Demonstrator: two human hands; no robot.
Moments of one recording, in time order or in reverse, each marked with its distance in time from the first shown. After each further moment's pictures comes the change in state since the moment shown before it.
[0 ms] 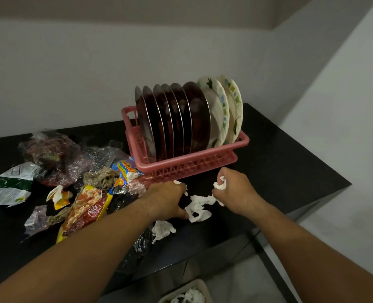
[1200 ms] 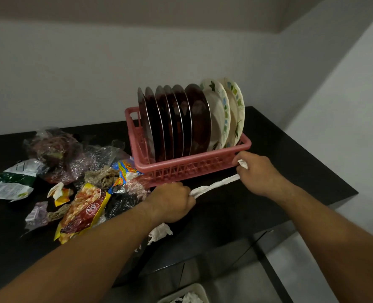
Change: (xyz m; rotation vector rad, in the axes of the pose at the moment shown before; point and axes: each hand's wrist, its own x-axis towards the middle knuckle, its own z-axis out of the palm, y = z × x) left_hand 0.002 0.022 -0.001 -0.083 0.067 0.000; right_hand 0.023 0.009 -0.064 -0.088 -0.002 -0.071
